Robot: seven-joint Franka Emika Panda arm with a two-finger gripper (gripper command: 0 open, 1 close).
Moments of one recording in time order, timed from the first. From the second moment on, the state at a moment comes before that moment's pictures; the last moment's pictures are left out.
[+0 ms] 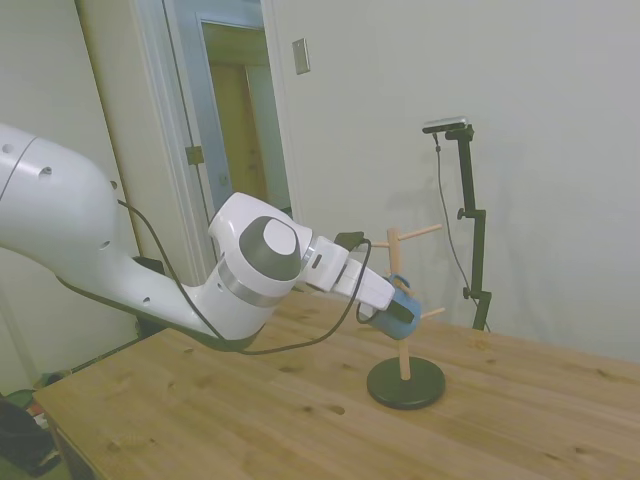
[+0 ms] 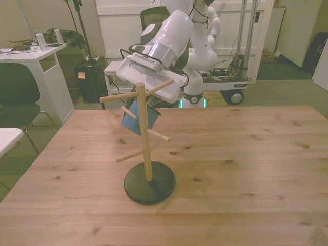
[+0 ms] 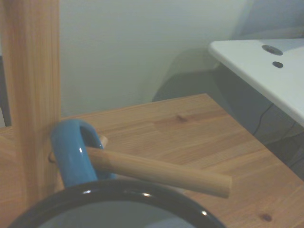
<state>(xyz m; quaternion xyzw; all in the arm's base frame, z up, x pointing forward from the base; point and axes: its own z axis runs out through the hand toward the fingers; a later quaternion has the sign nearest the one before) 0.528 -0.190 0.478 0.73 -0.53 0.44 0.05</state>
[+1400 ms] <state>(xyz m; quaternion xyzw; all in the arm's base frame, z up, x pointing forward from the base) 0.435 -0.153 0.454 0.76 -0.53 0.37 -0.06</state>
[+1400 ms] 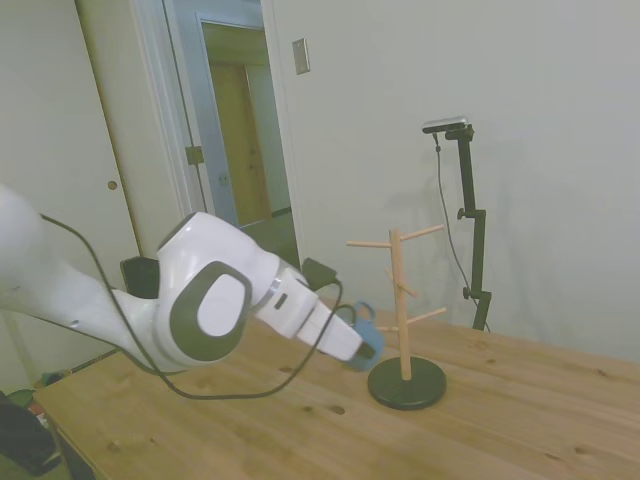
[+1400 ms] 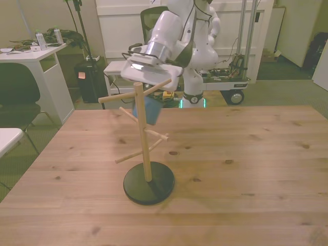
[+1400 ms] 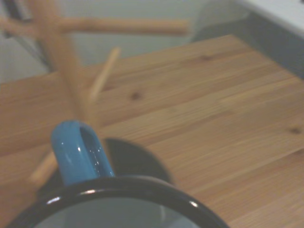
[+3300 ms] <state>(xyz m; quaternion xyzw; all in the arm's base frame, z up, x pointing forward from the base) 0.480 -0.096 0.362 0.86 -0.50 0.08 -0.06</state>
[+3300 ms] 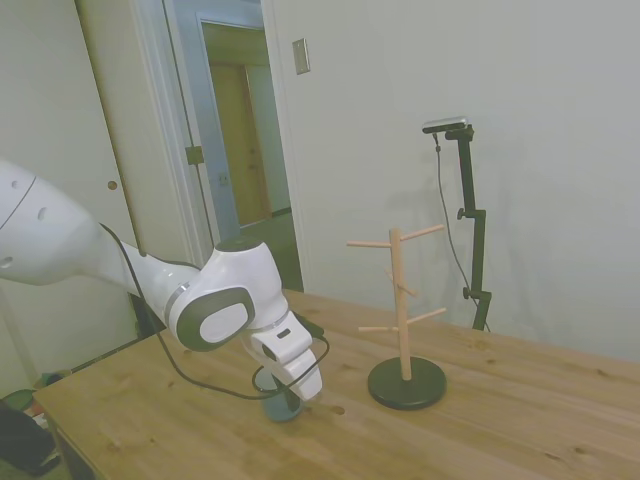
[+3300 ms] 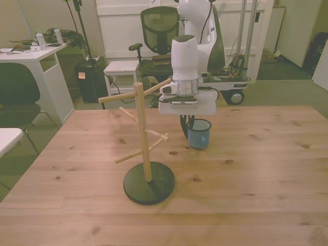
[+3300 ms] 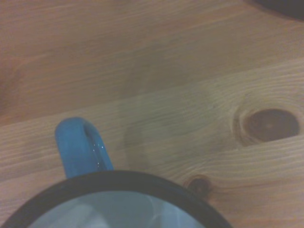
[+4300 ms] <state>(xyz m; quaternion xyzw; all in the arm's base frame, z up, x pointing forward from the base) 0.463 -0.099 0.431 0.86 -0.49 0.11 -0.08</state>
